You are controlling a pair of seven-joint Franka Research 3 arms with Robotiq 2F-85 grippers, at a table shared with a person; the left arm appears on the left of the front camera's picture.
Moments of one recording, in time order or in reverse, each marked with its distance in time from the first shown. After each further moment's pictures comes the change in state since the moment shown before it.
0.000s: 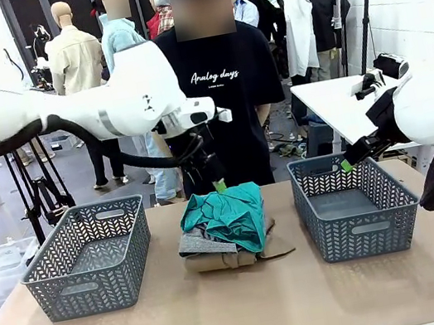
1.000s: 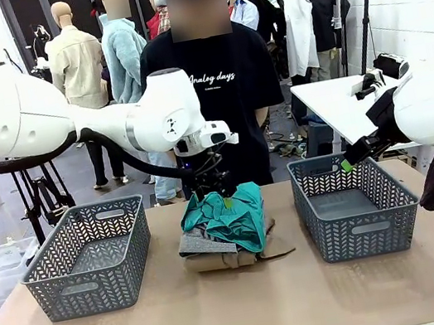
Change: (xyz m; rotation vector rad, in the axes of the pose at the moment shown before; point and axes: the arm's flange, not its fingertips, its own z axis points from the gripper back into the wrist) left arm 0.015 0.012 -0.061 0.050 0.077 0.182; right arm 0.000 0.000 0.000 0.000 0.000 0.000
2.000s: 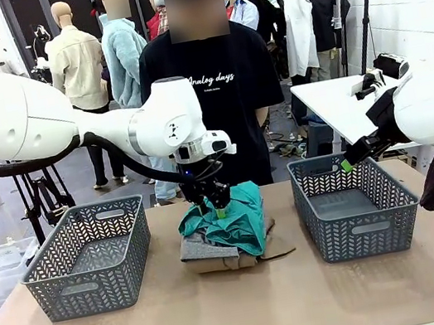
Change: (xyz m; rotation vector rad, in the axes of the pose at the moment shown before) left arm -0.007 0.005 -0.016 -0.005 0.081 0.088; right arm 0.000 0.000 0.000 0.000 0.000 0.000
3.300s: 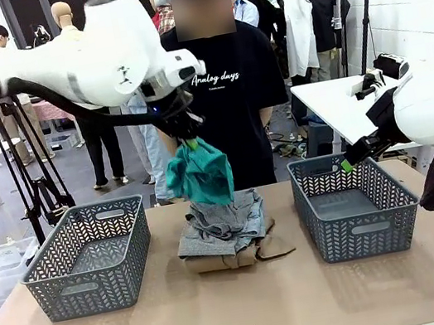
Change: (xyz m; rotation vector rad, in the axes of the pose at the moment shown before) left arm -0.052 -0.010 0.192 0.158 -0.437 0.075; right arm 0.000 0.000 0.000 0.000 0.000 0.000
